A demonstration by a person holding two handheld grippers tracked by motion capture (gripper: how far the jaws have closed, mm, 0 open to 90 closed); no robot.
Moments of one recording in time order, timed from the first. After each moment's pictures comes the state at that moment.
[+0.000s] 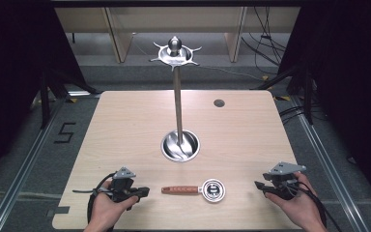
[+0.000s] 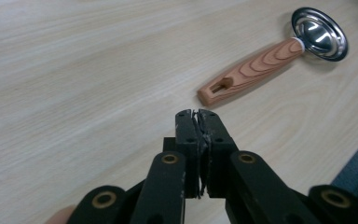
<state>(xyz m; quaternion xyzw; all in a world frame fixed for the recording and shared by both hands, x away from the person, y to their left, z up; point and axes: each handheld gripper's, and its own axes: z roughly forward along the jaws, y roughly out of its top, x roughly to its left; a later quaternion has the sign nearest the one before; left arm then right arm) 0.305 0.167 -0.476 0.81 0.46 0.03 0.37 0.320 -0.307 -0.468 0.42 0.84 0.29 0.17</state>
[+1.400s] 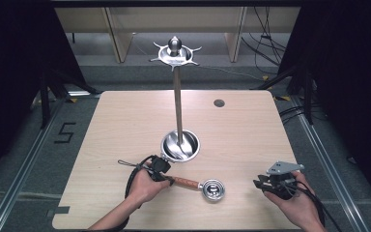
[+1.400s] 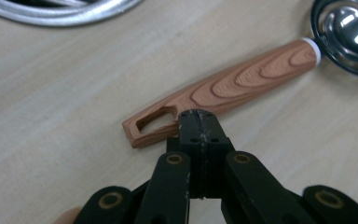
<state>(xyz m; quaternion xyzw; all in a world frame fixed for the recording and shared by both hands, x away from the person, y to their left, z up) 0.375 0.083 -0.482 0.87 0.42 0.02 0.25 0.317 -0.298 -0.461 0.41 0.85 0.30 0.15</state>
